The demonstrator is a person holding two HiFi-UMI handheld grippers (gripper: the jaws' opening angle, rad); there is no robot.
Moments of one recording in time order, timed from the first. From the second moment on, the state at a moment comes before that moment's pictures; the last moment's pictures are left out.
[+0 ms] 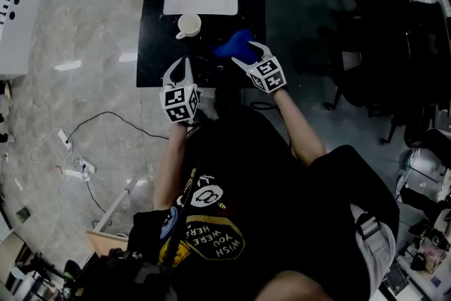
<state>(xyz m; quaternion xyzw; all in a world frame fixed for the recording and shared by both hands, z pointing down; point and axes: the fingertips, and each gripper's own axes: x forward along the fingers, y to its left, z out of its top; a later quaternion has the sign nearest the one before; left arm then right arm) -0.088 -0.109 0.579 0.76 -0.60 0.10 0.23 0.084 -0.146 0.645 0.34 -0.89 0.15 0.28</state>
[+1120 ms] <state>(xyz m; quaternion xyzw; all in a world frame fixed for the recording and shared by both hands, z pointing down) -0.135 -0.240 0.590 0.77 -0.58 0.05 0.26 -0.010 -0.274 0.649 0.28 -0.89 0.00 0.35</state>
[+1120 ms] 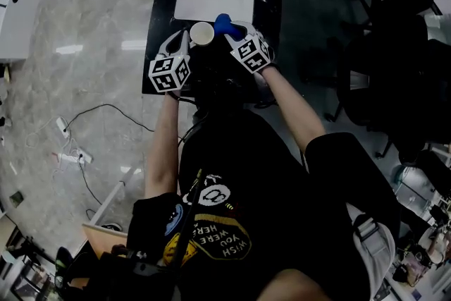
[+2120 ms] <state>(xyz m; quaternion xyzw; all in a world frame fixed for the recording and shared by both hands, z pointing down) -0.096 -0.253 0.600 0.79 -0.53 0.01 0.31 -0.022 -0.271 0.639 0.26 -0.90 -0.04 0.35</state>
